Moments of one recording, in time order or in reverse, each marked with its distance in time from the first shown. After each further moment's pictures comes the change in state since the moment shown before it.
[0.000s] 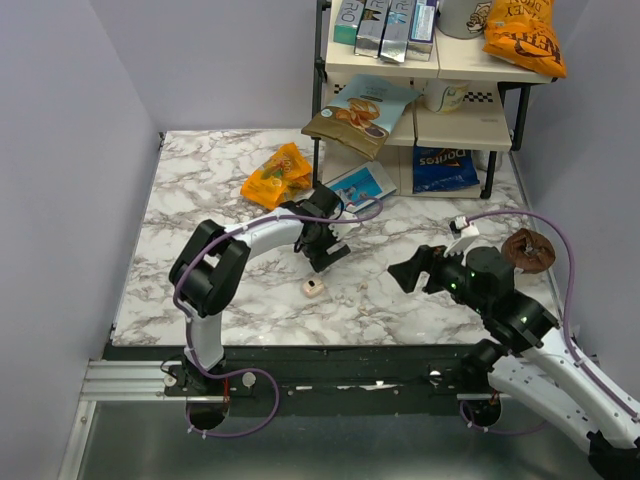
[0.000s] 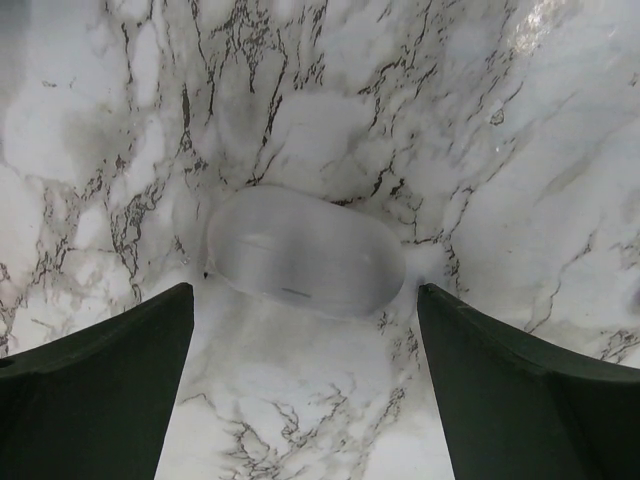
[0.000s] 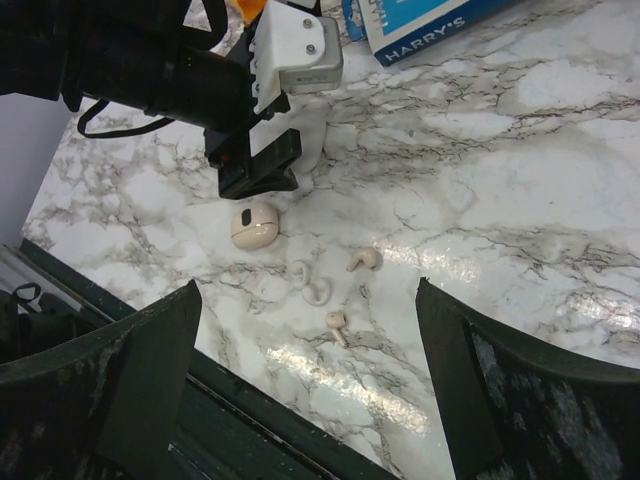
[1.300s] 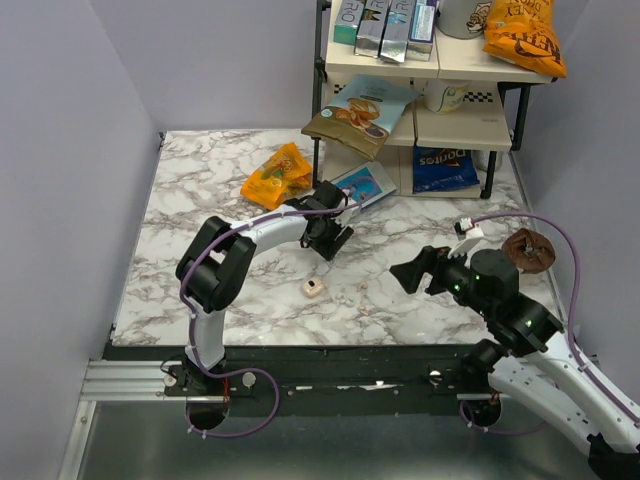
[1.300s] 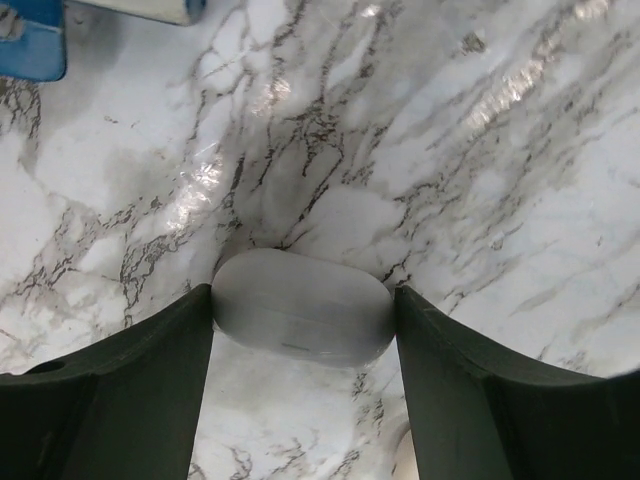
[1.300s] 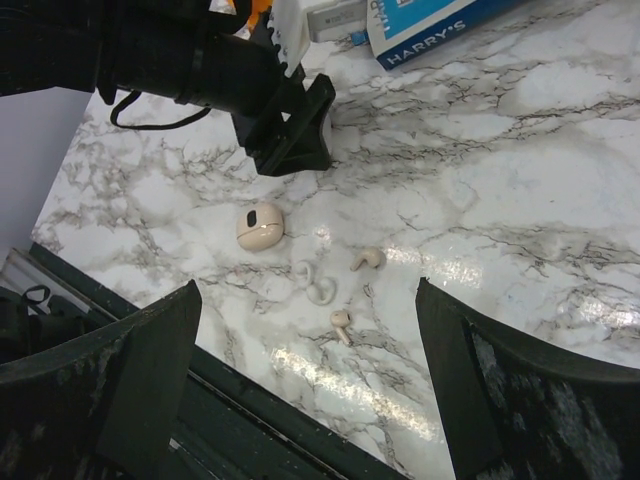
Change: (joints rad) left arm 0.003 0.055 0.053 0.072 -0.023 -0.249; right arm 0.000 -0.027 0.003 -0.017 0.009 0.011
